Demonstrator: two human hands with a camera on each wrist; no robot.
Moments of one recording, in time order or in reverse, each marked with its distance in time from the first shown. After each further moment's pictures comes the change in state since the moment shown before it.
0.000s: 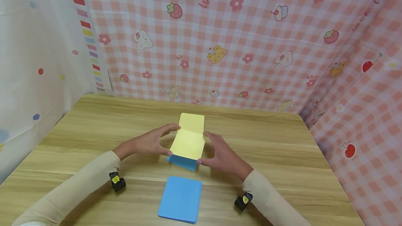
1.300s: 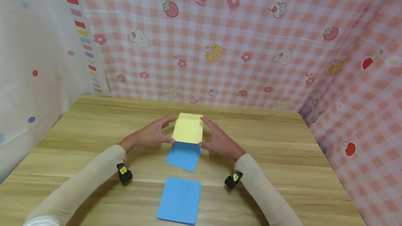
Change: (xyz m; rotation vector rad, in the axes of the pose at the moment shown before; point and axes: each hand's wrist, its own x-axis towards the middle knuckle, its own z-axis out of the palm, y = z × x) left_hand 0.028 -0.019 -0.011 -0.048 0.105 -0.073; right_hand 0.044 0.030 -0.009 0.153 -0.044 0.067
